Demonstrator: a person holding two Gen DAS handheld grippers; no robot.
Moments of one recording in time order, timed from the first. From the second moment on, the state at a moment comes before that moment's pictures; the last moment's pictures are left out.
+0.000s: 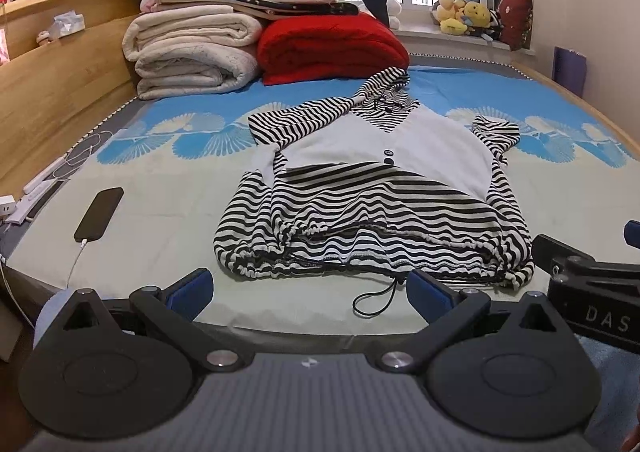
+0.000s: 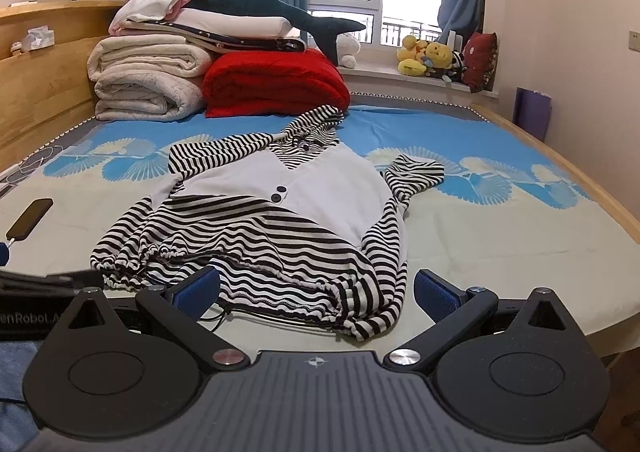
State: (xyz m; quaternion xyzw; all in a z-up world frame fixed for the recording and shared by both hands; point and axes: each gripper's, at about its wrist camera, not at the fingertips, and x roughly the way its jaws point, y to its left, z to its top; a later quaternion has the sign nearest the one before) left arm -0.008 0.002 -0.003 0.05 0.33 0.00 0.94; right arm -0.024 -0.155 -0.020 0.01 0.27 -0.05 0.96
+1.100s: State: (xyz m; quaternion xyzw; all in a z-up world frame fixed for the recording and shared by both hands) left arm -0.023 0.003 0.011 0.05 0.31 0.01 0.95; right arm -0.034 -0.152 -0.012 0.02 0.29 -0.05 0.96
